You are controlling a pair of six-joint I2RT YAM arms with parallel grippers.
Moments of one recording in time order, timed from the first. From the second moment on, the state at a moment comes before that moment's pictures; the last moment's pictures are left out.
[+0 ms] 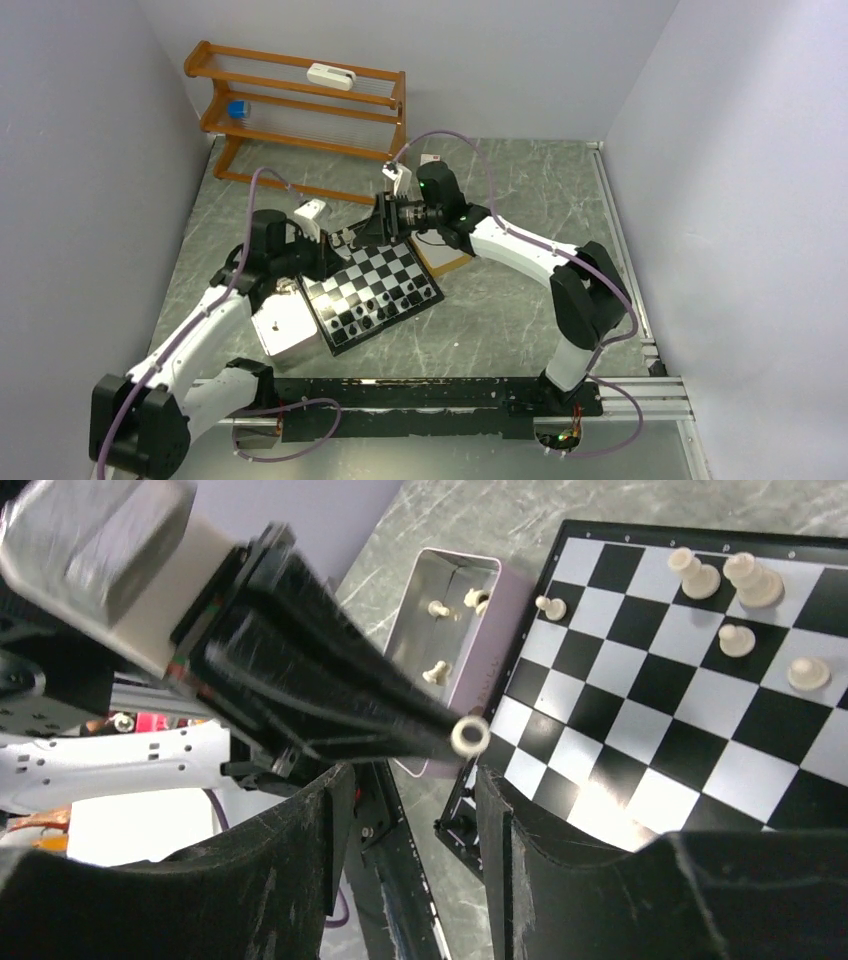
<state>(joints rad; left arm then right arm) -0.29 0.95 0.59 -0.21 0.52 -0.10 0.72 1.74 1.25 0.09 -0.69 0.60</state>
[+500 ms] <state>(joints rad) -0.28 1.32 0.91 -0.49 0.58 -0.36 0.67 1.47 1.08 0.11 -0.53 0.57</state>
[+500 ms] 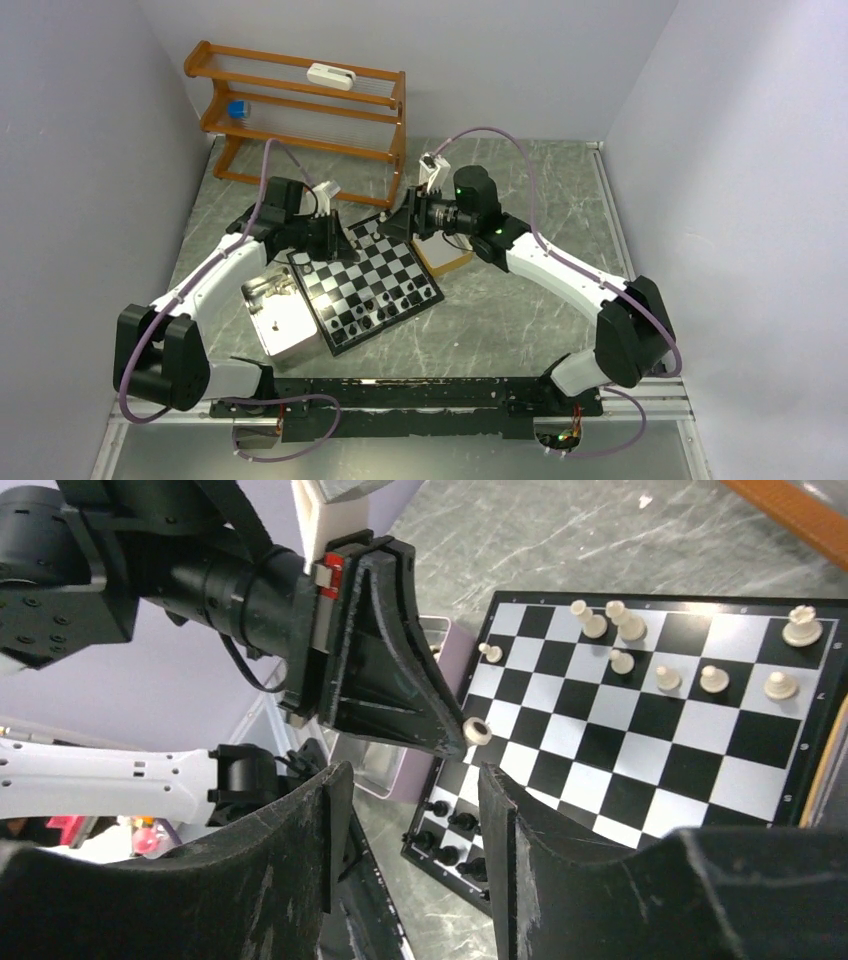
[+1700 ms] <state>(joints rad) -0.29 1.07 0.81 -0.37 0.78 0.04 0.70 1.72 1.19 0.14 -0.88 0.74</state>
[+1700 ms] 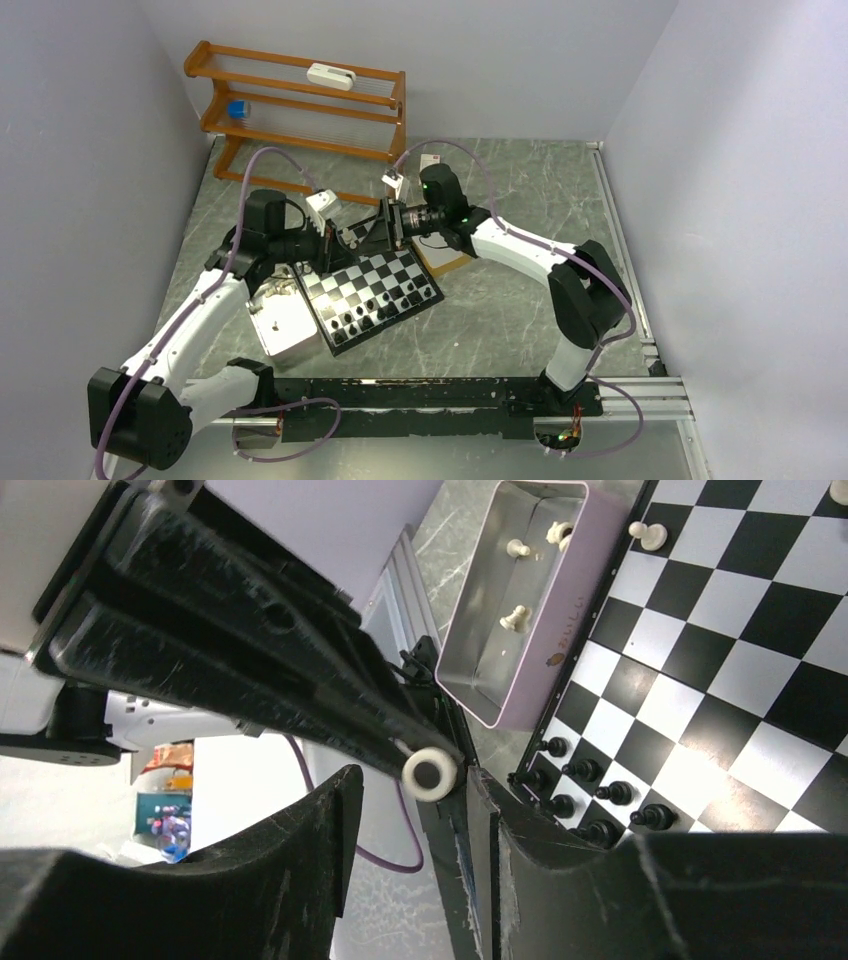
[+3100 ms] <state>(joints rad) -0.30 1.03 0.77 -0.37 0.68 0.06 0.71 1.78 1.19 0.17 -0.88 0.77</state>
